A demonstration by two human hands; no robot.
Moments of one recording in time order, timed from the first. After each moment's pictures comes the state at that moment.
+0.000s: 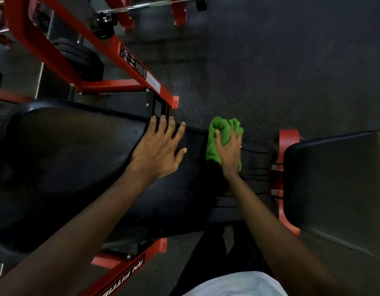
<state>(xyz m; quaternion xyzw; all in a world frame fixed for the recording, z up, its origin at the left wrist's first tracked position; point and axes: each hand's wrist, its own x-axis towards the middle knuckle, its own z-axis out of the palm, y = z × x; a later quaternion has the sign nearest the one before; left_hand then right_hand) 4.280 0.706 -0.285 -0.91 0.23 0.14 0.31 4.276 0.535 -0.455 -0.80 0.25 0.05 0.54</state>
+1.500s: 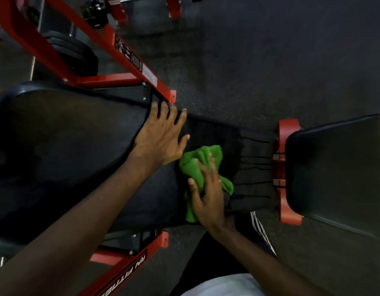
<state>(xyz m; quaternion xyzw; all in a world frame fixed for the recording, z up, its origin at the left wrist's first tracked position) 4.281 0.708 -0.293 -0.91 0.23 0.13 0.31 4.121 0.595 -0.395 -0.82 0.06 0.00 0.57</state>
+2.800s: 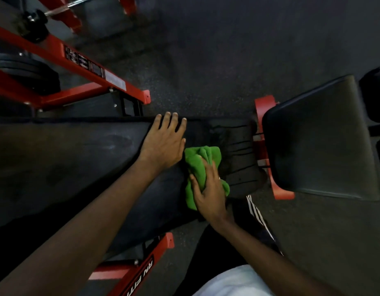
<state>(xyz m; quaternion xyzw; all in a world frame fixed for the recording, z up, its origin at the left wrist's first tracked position) 4.282 0.643 -0.363 -0.90 0.31 0.20 0.23 4.113 0.547 -0.454 -0.81 0.17 0.01 0.56</state>
